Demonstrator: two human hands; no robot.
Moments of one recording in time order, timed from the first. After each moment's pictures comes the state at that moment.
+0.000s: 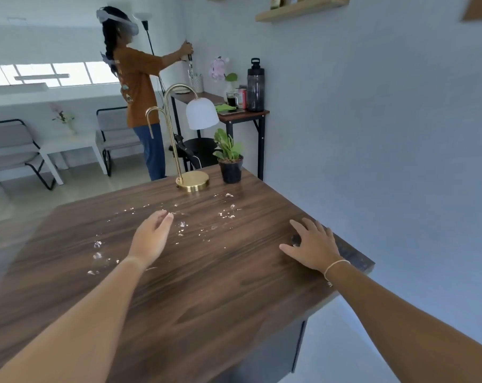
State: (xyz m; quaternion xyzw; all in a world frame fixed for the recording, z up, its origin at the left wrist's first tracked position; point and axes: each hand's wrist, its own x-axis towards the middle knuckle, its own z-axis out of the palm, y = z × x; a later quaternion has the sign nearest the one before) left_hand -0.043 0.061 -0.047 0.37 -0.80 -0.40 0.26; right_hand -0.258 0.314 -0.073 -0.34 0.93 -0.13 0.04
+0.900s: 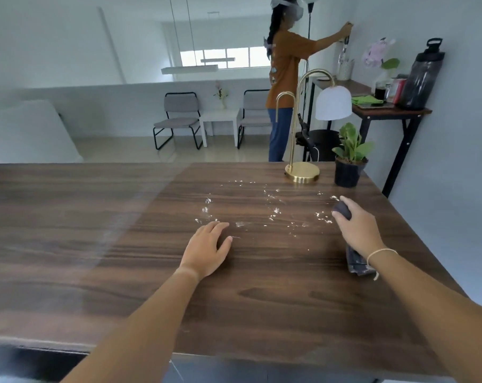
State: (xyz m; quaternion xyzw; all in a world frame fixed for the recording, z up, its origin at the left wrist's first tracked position) left_hand 0.044 0.106 -0.083 0.50 -0.83 -0.14 0.20; right_hand -0.253 0.189 -0.044 -0.44 0.78 -0.41 0.16
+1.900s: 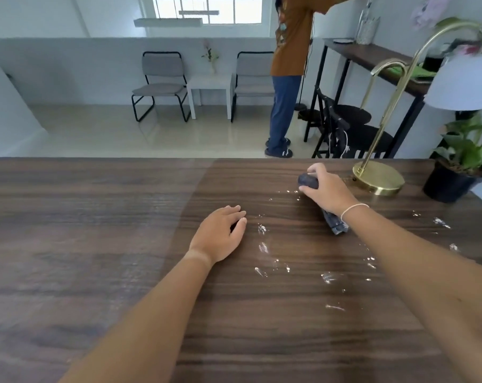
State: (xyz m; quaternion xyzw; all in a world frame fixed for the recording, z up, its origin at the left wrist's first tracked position) left_hand 0.097 -0.123 -0.104 0.43 -0.85 -0.22 0.20; right_hand -0.160 -0.096 -0.059 -0.55 0.78 -0.25 0.14
